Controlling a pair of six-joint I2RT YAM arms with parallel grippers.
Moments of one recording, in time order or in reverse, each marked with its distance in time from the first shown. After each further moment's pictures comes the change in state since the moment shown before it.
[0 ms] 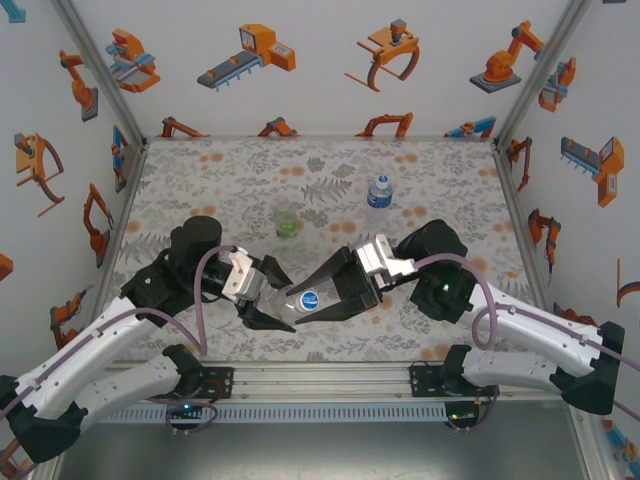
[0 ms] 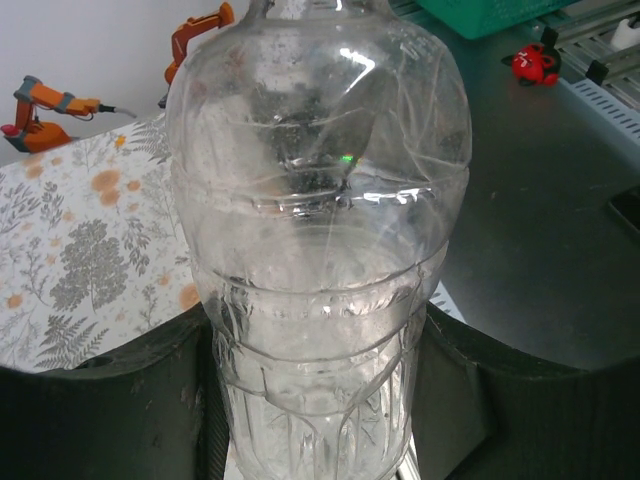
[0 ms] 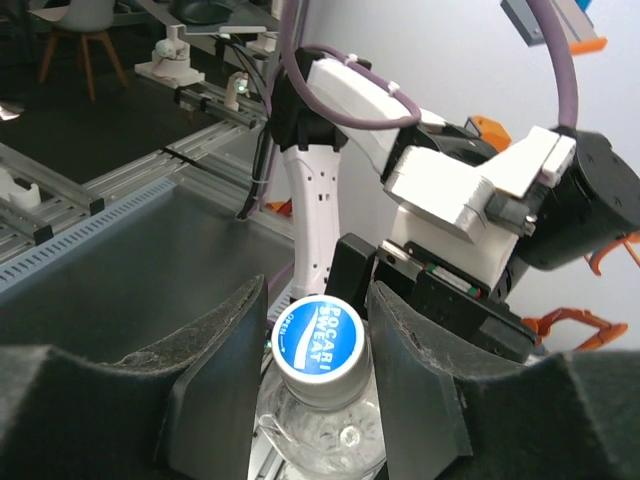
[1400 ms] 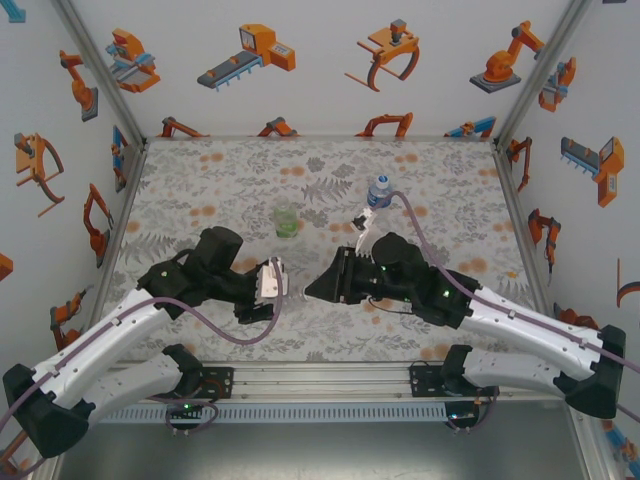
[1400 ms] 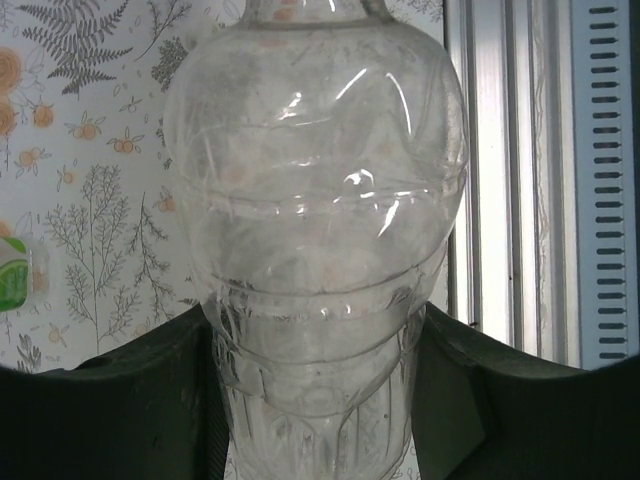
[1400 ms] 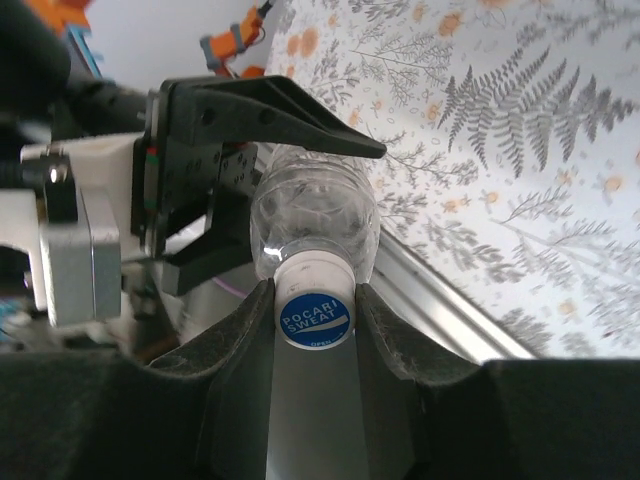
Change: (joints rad) left arm 0.054 0.065 -0.069 -0.359 -0.551 0.240; right arm -0.003 -0.044 -0.098 -0.737 0.867 1.023
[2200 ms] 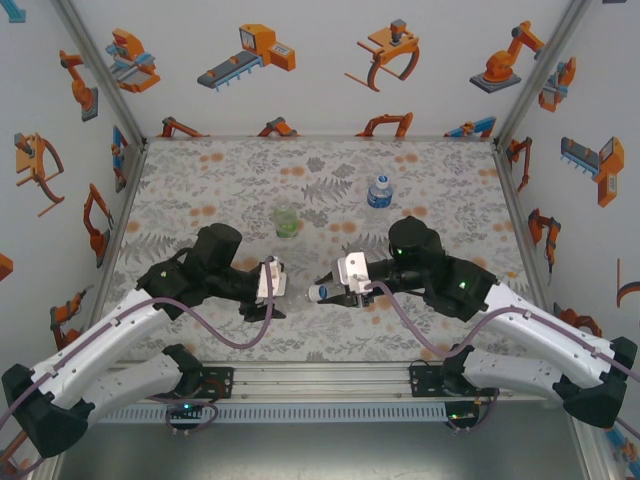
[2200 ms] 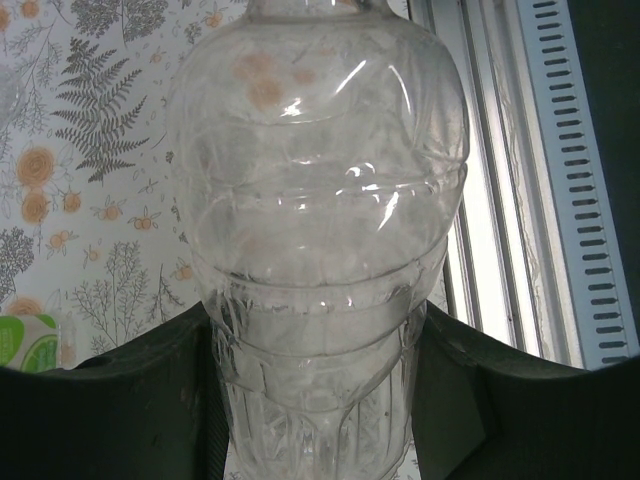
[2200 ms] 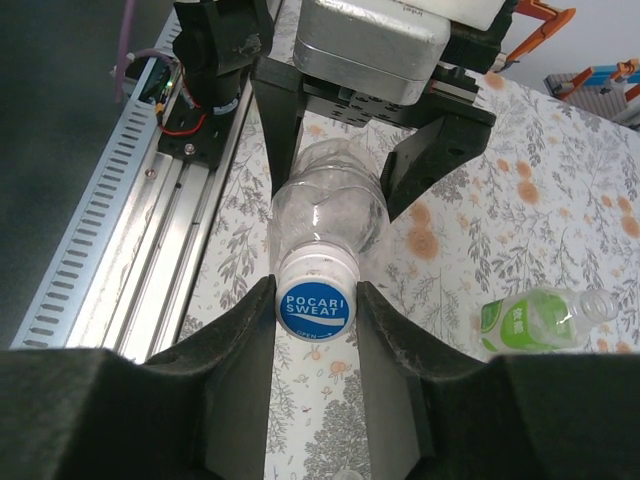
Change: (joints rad) left arm -0.009 -0.002 0.008 0.082 0.116 0.015; right arm -0.090 -0.020 0.108 -0.063 -0.567 -1.584
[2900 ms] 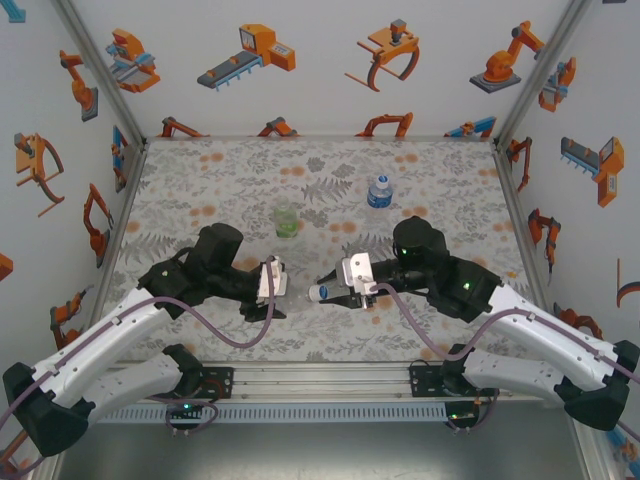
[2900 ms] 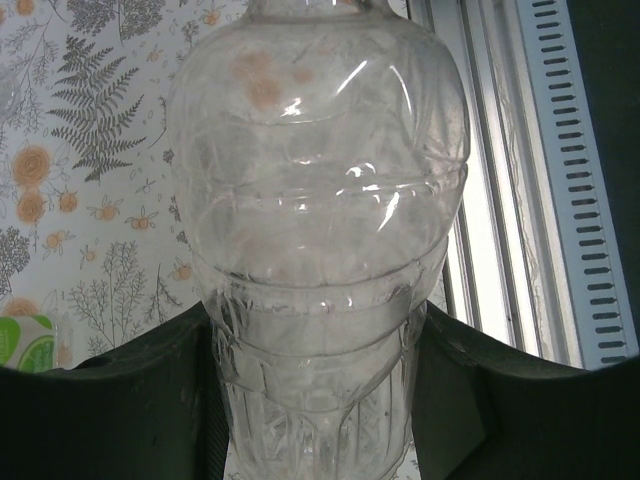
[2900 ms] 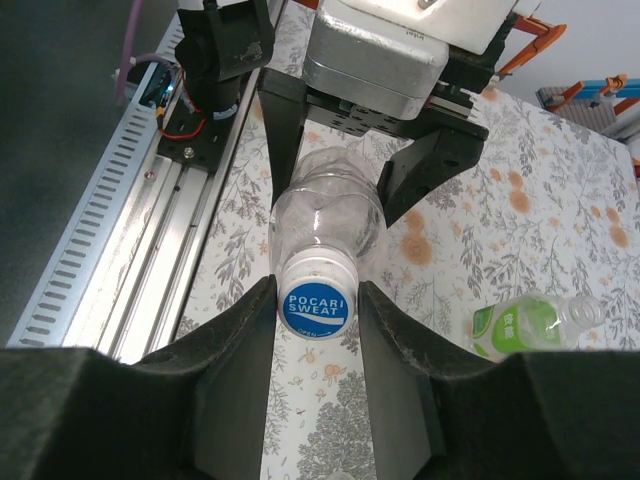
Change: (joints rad) left arm 0.000 0.009 0.000 0.001 0.001 0.000; right arm -0.006 -0.018 0.000 -0.001 -0.021 -0.022
